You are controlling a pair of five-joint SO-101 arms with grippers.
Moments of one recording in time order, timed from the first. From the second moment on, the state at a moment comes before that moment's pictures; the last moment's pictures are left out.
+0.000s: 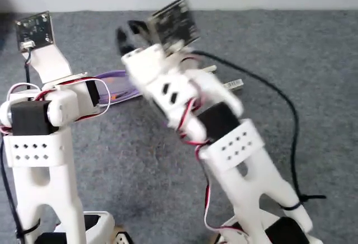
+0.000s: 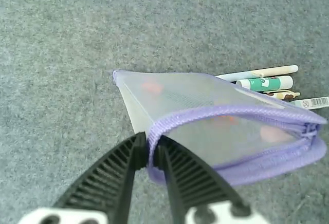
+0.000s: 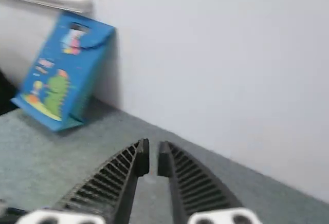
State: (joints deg) left arm -4.9 -26.7 0.7 94.4 23.6; right arm -34.5 -22.2 2.4 36.3 -0.6
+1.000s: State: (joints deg) left arm -4.9 -26.7 0.7 94.5 22.6; right arm -5.3 29.5 -26.9 77.5 28.3
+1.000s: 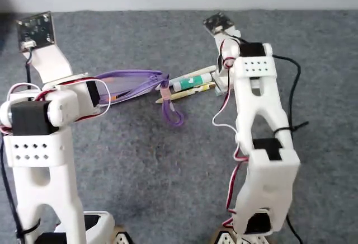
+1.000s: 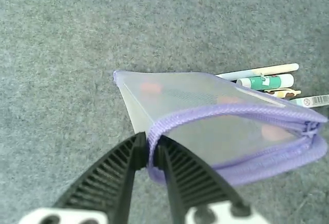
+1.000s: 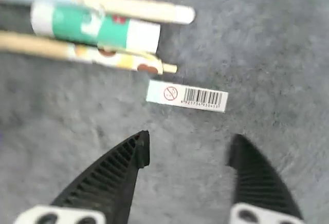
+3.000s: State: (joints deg) left arm -4.8 -27.1 2.0 94.7 22.5; right arm -15.6 26.5 -35.3 95.6 26.4
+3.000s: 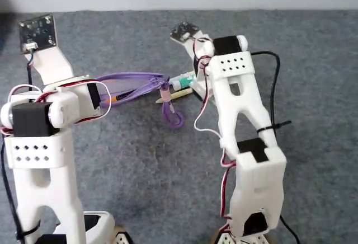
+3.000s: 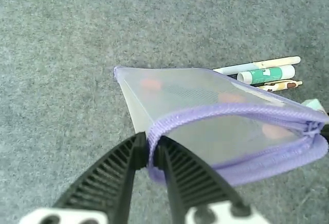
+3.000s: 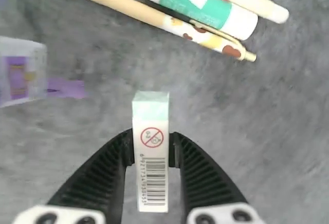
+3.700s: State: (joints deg) left arm -4.8 -27.0 2.0 94.7 22.5; right arm -31.7 -10.5 -35.3 100.2 -8.2
